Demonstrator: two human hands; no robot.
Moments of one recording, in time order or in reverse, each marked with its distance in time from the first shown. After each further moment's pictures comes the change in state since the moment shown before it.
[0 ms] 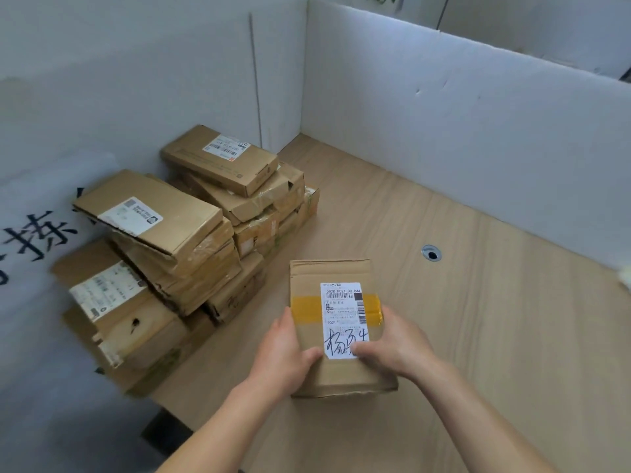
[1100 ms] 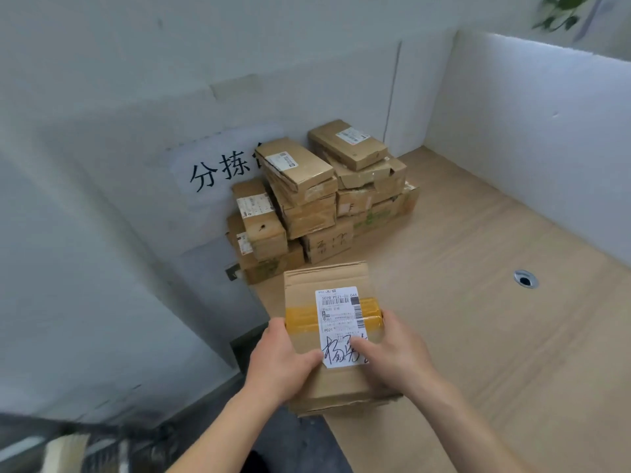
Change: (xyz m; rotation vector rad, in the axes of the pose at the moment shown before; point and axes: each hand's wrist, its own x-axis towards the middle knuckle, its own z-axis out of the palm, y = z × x) left_hand -0.199 -0.010 0.021 -0.191 0.411 -0.459; right_hand -0.100 0.012 0.046 0.008 -0.105 -0.453
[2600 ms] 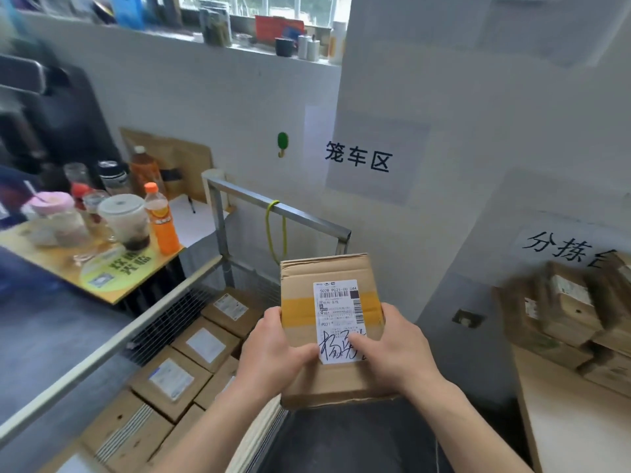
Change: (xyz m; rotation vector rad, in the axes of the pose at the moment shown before) left_hand -0.341 -0.298 -0.218 -0.330 0.777 -0.392; right_hand -0.303 -0.267 0.226 -0.238 -0.429 -0.881
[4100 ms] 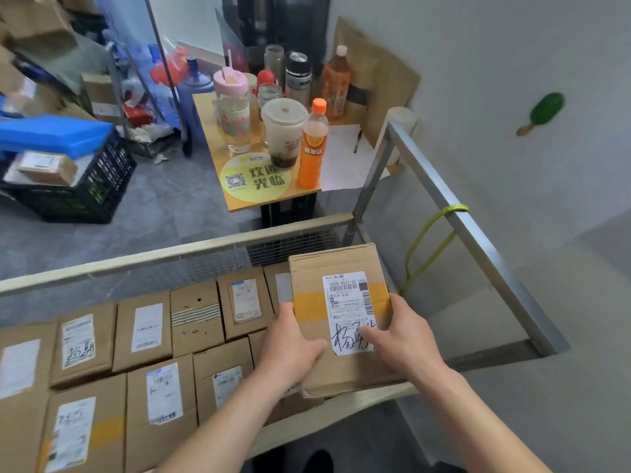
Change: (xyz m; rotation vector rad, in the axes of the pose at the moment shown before) left_hand 0.150 -0.122 0.024 -0.258 0.380 -0.723; right_hand 0.266 -0.069 0.180 -0.226 -0.601 -0.336
